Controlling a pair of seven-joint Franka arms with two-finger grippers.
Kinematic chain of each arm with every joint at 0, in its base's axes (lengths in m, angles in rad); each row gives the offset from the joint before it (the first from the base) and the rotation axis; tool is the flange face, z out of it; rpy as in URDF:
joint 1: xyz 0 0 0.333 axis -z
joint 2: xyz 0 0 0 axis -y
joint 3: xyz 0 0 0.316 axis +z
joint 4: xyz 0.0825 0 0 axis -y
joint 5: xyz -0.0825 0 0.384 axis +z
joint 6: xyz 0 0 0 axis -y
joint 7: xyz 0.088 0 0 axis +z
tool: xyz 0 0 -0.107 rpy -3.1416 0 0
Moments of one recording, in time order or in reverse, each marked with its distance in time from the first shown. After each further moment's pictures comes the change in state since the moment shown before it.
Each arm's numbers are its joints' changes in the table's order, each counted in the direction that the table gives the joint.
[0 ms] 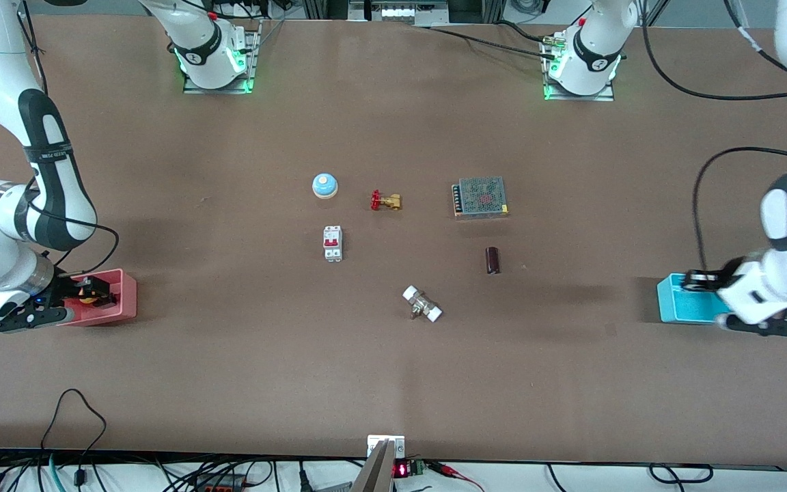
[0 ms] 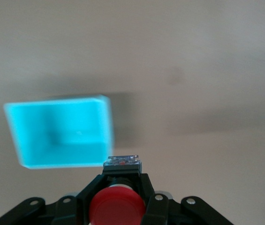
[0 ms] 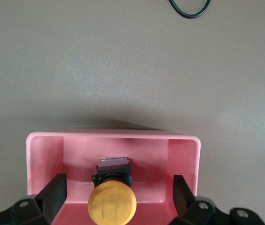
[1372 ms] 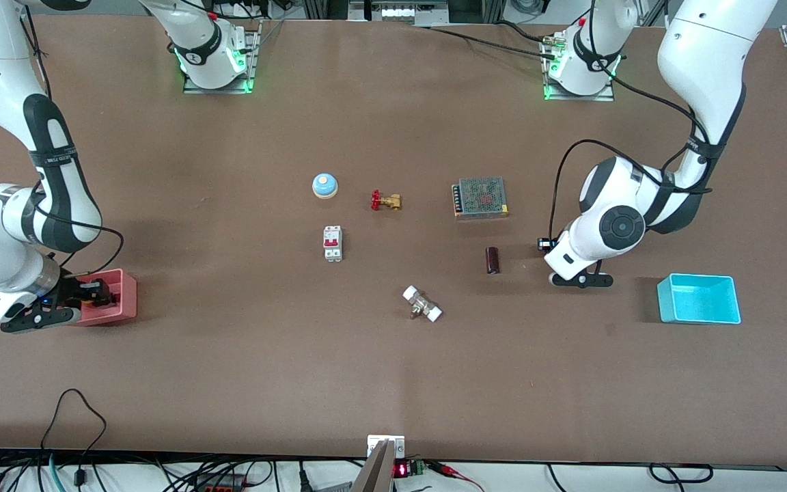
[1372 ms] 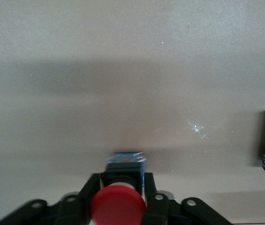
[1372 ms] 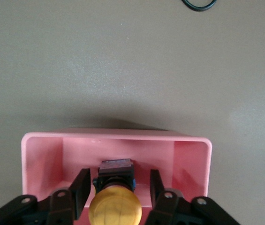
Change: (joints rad) left arm 0.133 0.033 -0.089 -0.494 -0.005 0.423 0.381; right arm 0.000 -0.018 0.002 -0.001 0.000 0.011 0.004
